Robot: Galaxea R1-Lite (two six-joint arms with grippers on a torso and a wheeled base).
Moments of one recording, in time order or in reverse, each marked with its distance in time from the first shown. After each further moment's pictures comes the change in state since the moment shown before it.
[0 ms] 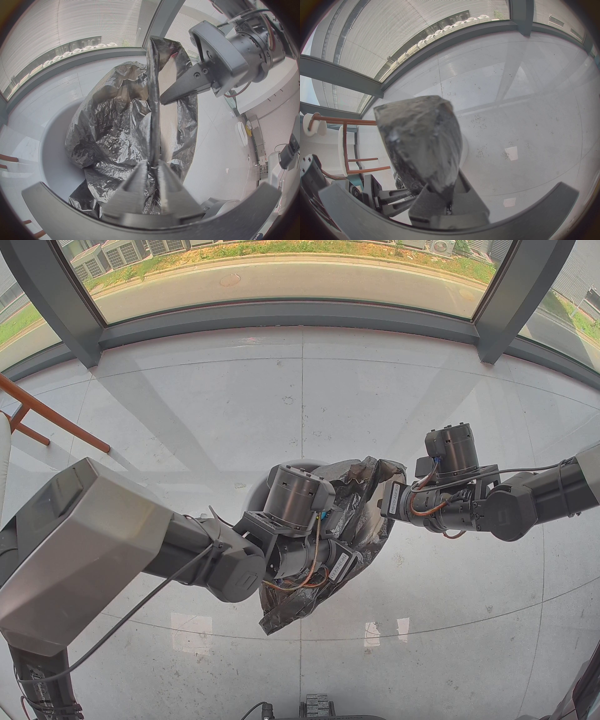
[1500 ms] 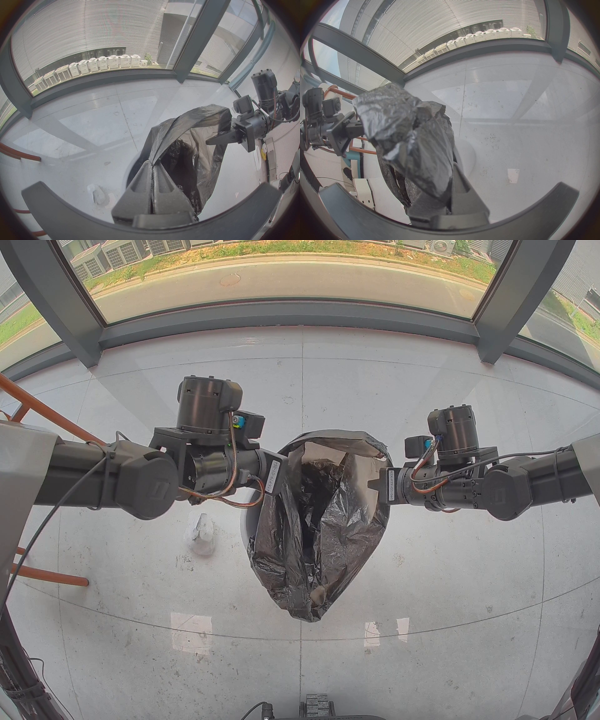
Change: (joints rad) left arm 0.201 -0.192 -0.129 0.130 -0.025 -0.022; right arm -0.053 0.045 -0.142 0.017 0.165 -0.298
